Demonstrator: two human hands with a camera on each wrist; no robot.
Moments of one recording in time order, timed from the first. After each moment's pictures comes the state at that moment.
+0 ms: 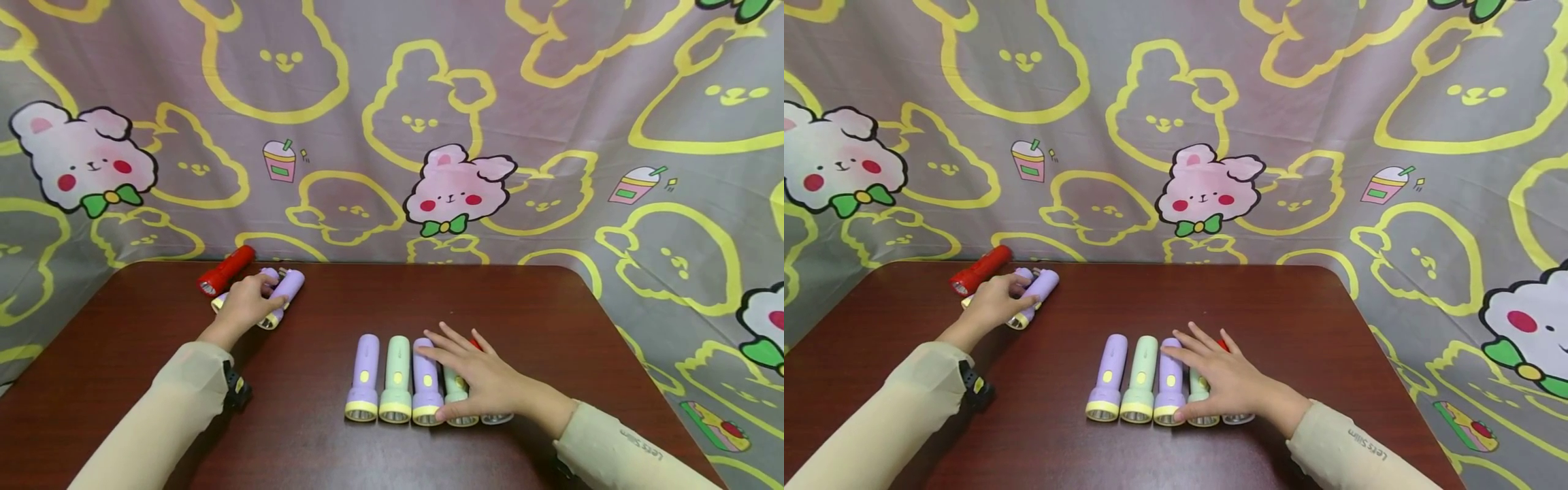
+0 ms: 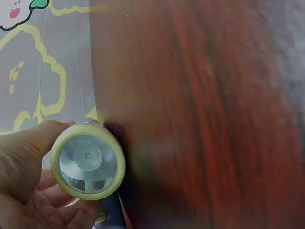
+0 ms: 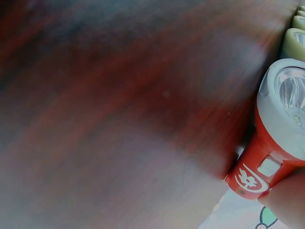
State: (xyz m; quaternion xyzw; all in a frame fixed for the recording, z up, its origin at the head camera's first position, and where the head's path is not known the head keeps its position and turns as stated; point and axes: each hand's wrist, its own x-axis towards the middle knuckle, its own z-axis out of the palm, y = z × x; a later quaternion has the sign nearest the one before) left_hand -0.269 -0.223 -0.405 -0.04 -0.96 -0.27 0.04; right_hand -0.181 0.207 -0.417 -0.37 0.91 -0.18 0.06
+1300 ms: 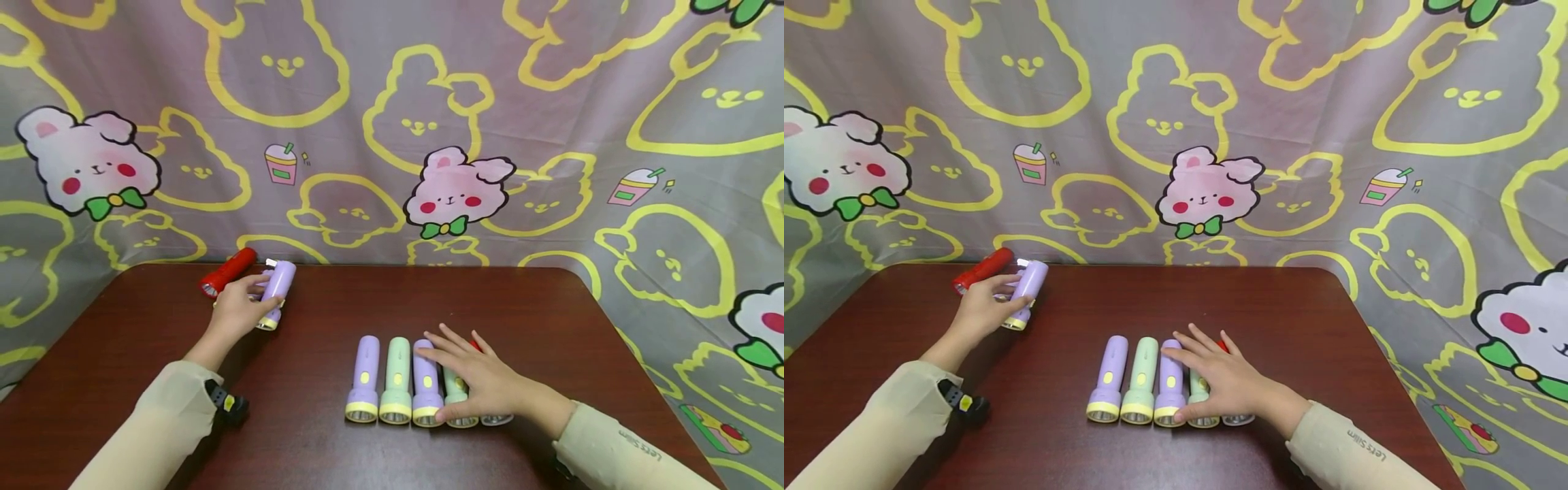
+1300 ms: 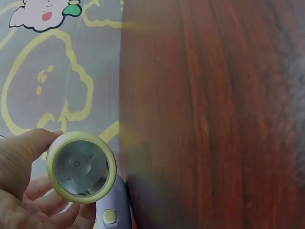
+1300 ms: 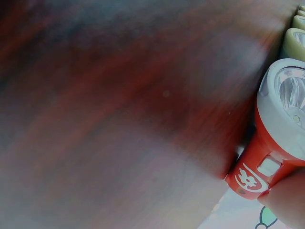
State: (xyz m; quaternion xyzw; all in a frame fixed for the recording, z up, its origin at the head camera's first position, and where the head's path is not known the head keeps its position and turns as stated) left_hand -0.248 -0.221 -0.399 0.00 -0.93 -0.36 0.10; right_hand -0.179 0.207 -0.416 -0.38 0.91 -0.18 0.06
